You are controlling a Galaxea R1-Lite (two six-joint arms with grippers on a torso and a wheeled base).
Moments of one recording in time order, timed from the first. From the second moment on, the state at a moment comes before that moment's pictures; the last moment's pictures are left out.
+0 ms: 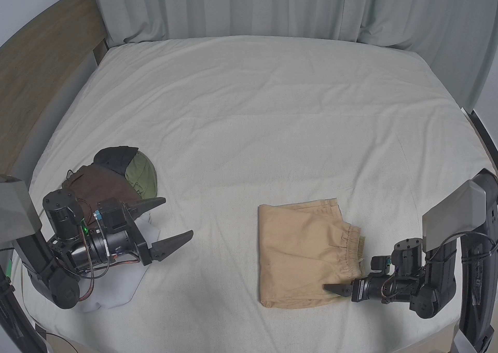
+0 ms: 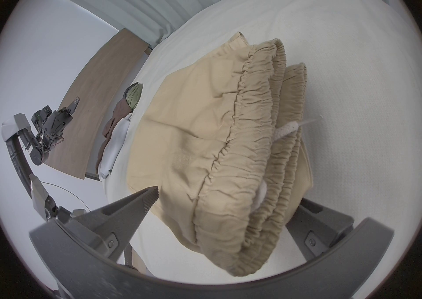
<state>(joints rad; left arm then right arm) -0.18 1.96 -0.27 -1.55 -0.68 0.12 0.30 2.42 -0.18 -1.55 0.37 0.35</state>
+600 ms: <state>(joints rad) -0.18 1.96 -0.28 -1.55 -0.68 0.12 0.31 2.41 -0.18 -1.55 0.37 0.35</state>
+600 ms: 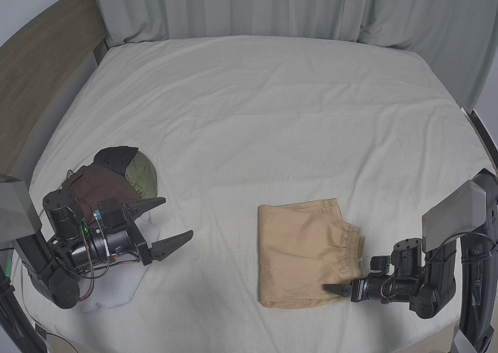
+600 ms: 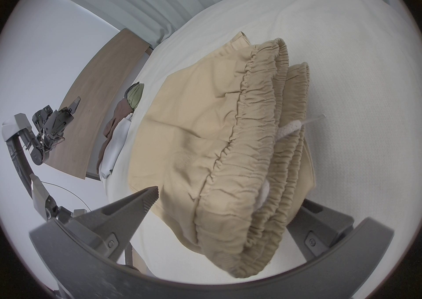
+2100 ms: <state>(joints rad) -0.18 1.95 -0.28 -1.55 -0.68 0.12 0.34 2.30 -0.17 -1.54 0.39 0.36</state>
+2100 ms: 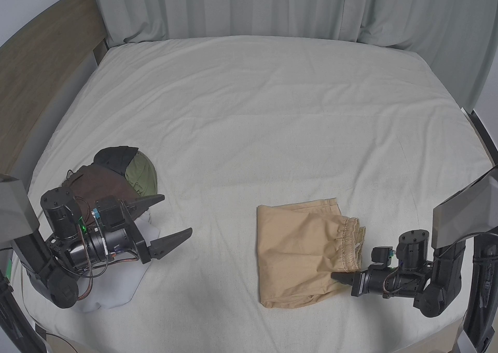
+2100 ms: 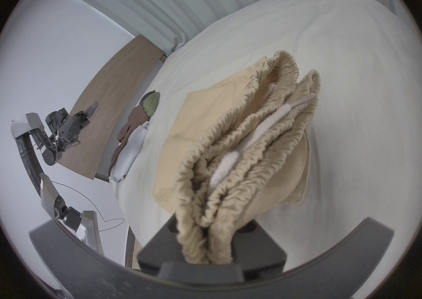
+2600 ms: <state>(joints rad) -0.18 1.94 -0.28 -1.55 -0.69 0.12 0.39 2.18 -0.16 -1.54 0.40 0.37</state>
